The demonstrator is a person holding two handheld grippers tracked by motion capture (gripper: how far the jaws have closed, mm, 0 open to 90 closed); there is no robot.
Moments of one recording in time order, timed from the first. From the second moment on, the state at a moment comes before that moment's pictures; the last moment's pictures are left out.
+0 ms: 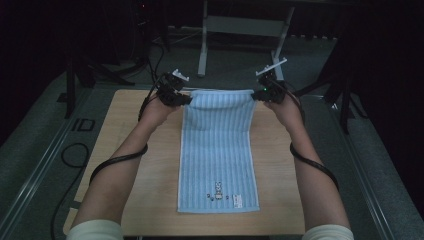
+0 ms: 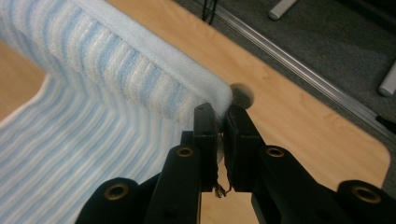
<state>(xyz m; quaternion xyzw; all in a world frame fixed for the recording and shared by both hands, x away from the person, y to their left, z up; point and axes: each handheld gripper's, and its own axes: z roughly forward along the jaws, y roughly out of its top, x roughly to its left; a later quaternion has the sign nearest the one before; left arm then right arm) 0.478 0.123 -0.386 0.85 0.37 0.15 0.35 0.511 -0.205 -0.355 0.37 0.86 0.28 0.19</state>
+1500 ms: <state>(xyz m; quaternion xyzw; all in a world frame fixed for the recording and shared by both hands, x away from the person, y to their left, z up) 0.256 0.126 -0.470 0.89 0.27 0.03 0.37 0.282 -0.252 -0.445 0.30 0.87 0.38 0.07</state>
